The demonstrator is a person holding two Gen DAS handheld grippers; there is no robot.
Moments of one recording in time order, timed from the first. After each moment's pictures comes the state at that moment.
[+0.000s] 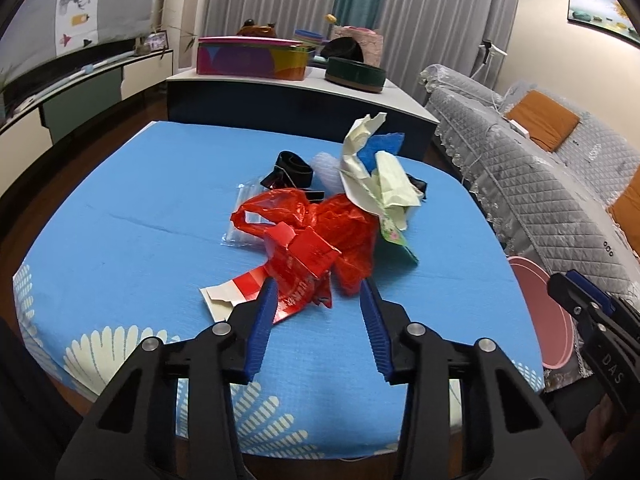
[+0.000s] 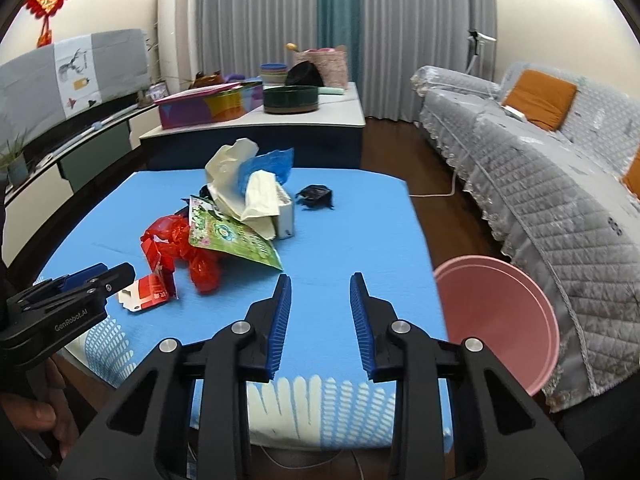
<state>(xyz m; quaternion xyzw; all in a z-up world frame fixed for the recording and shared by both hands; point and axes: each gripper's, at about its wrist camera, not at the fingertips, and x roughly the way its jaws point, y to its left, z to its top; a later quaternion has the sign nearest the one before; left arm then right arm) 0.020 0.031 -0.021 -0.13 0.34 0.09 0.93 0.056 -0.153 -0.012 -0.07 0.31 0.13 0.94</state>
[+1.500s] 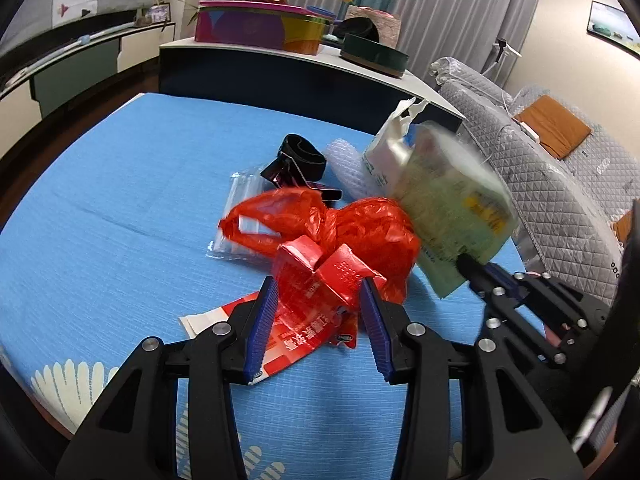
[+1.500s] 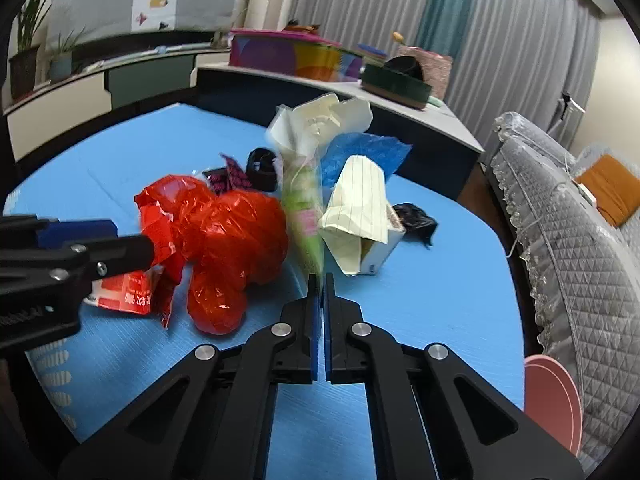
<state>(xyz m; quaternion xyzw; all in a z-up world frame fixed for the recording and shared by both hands) 0.071 0.056 -0.048 -0.16 0.37 0.08 0.91 0.127 -0.064 -0.068 -0.20 0.29 0.22 0.91</state>
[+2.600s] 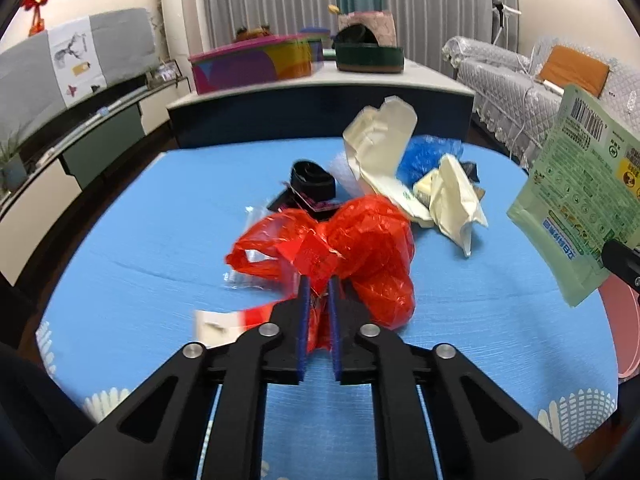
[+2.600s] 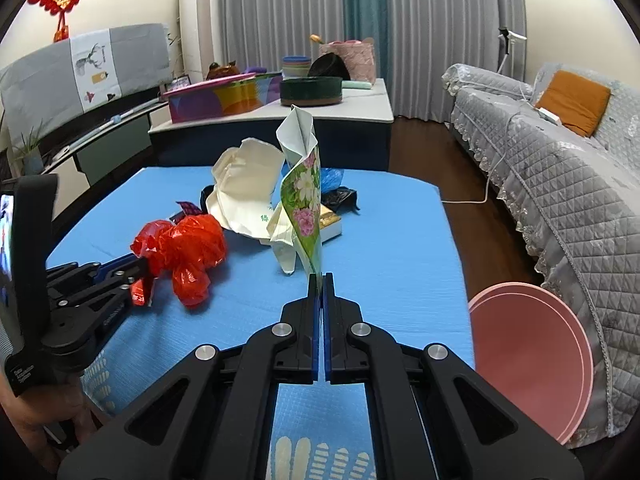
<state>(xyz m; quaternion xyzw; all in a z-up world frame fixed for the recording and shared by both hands) 0.076 0.012 -0.036 -0.02 0.35 0.16 0.92 0.106 -0.157 -0.028 -0.06 0.31 0.17 0.93</state>
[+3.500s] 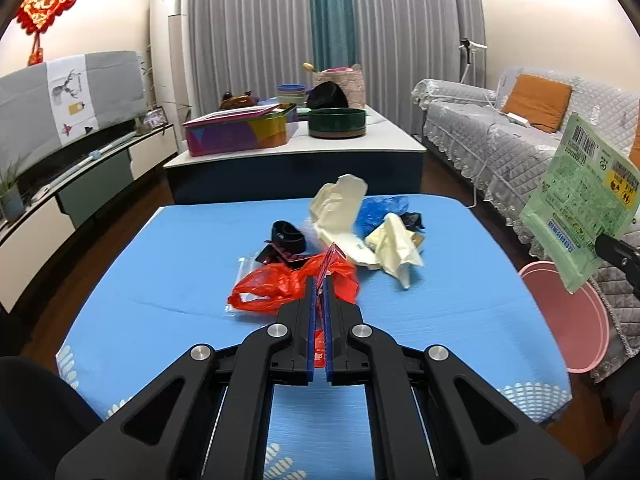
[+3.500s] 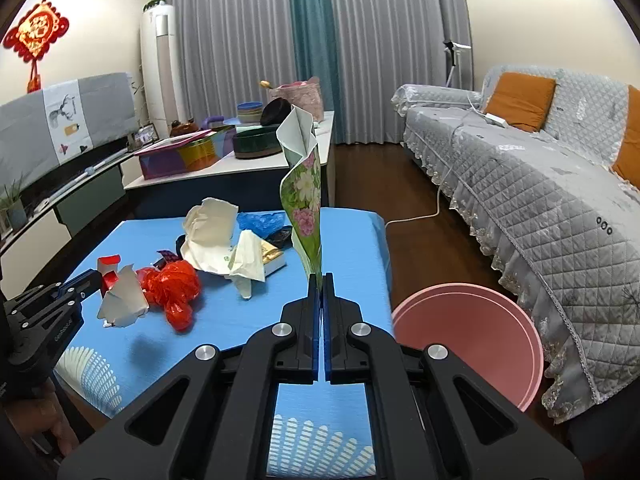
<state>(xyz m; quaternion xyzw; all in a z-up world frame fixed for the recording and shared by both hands) 0.032 -0.023 0.022 -0.01 0.28 0.12 0.95 0.064 -0.225 0.020 -0.01 0.26 0.11 0.96</state>
